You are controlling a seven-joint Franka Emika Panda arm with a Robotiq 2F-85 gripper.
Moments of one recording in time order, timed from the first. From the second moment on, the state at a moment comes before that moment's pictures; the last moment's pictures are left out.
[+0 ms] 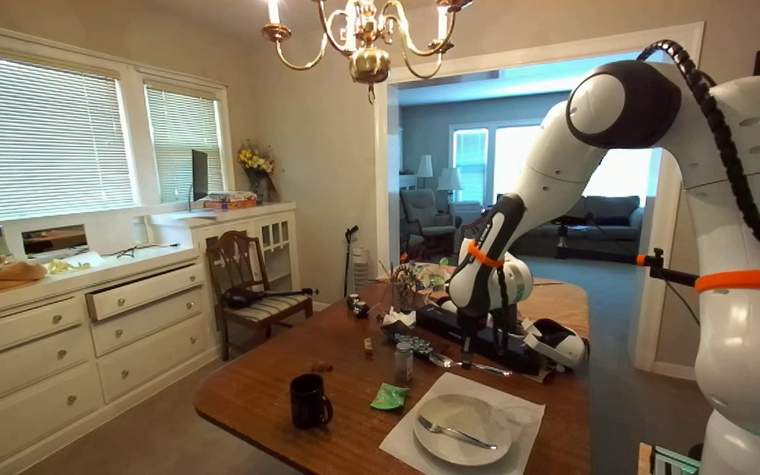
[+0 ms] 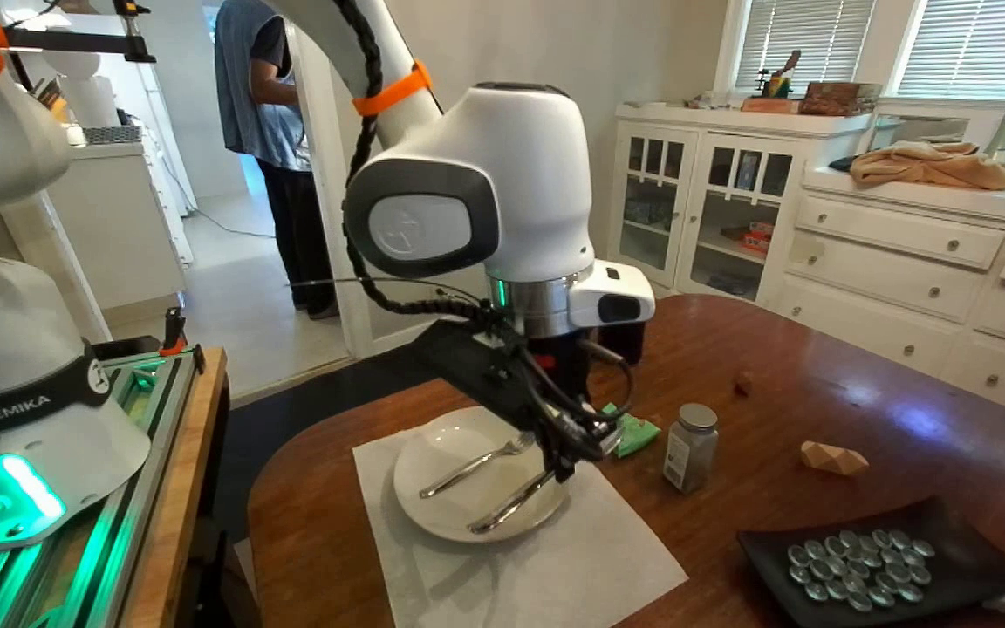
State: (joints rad) arm -0.38 0.29 -0.07 -2.41 -0.02 2.83 -0.75
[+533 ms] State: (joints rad) arm -0.34 0.28 -0.02 -2.43 0.05 2.72 -0.75
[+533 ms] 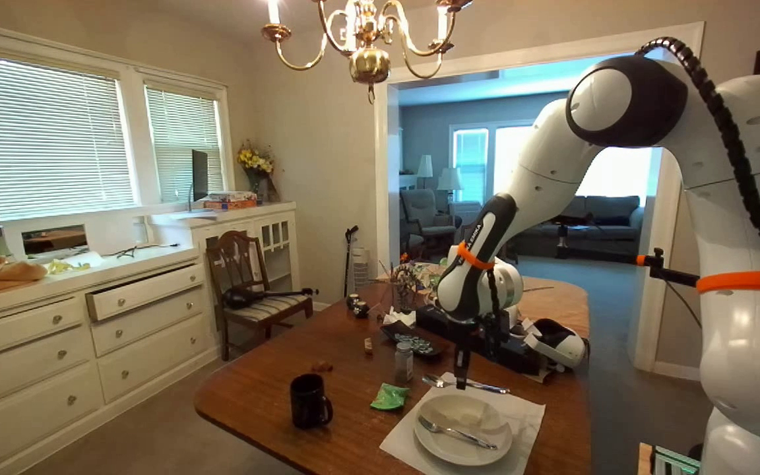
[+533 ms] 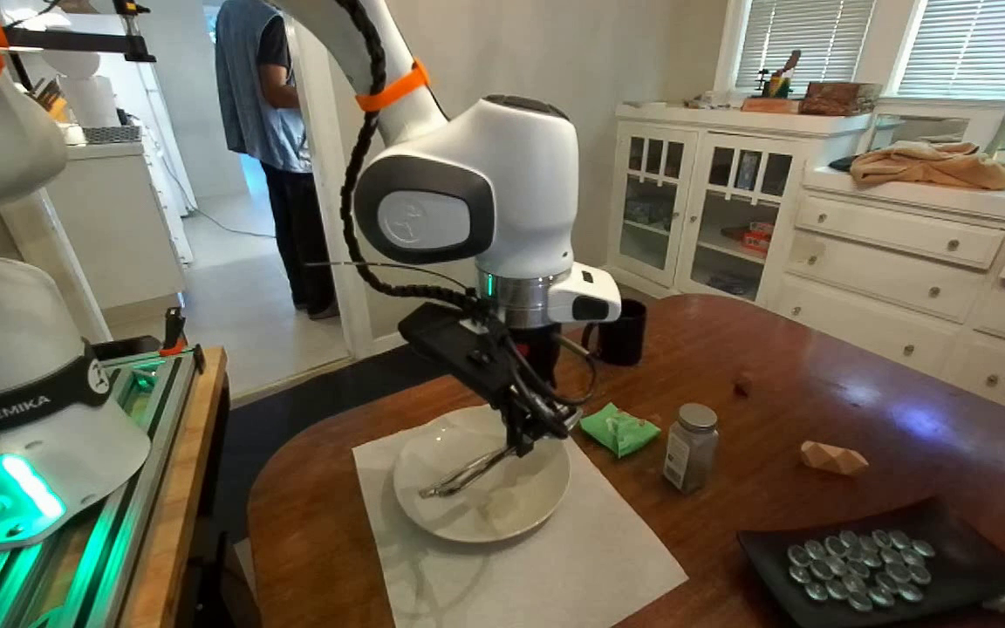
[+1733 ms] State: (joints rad) arm -0.37 0.43 0.01 -2.40 0.16 2.78 -0.85
